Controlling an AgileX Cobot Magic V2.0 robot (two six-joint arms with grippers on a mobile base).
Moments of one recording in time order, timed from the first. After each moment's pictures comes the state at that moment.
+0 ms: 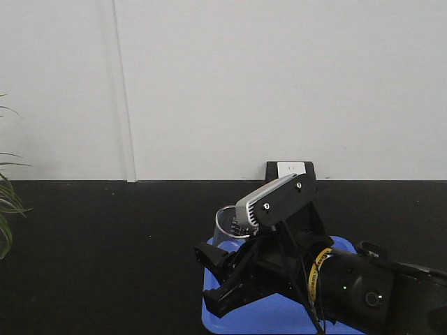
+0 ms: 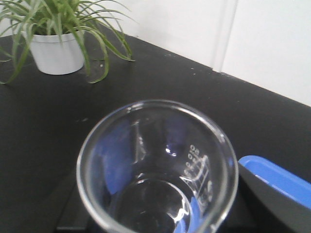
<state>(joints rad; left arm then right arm) 0.00 -0.02 0.03 -0.06 0.36 0.02 0.62 1.40 -0.96 -0.94 -0.12 0.89</state>
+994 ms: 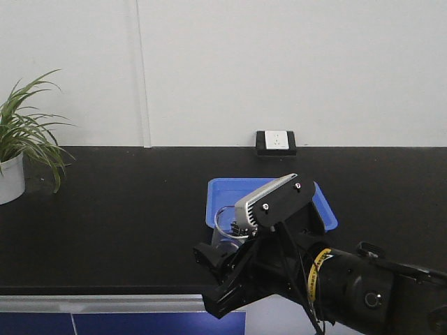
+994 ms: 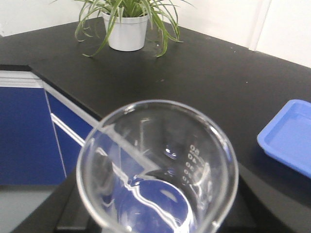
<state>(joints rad) 0.00 -0.02 0.03 -0.06 0.36 0.02 0.62 1.40 -0.96 -0.94 -0.12 0.89</state>
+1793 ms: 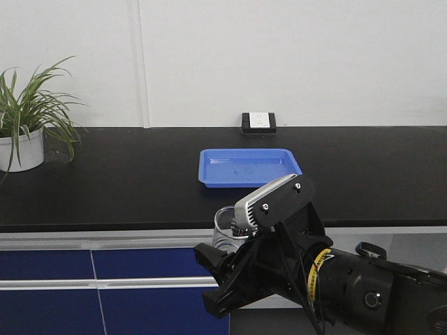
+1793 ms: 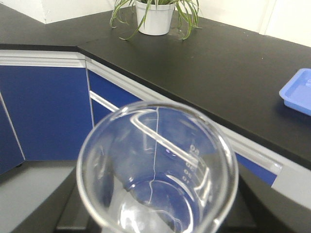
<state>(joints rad) 0.00 -0.02 0.03 -0.06 0.36 0.02 0.62 1.40 -0.96 -0.94 -0.12 0.89</state>
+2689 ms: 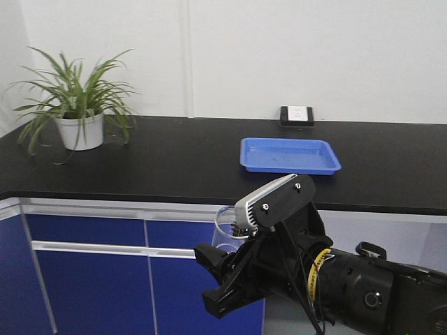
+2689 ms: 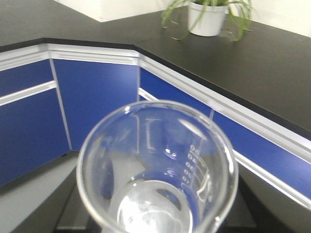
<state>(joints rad) 0.00 -0.02 0.03 -0.06 0.36 0.02 0.62 1.40 -0.96 -0.94 -0.12 0.89</state>
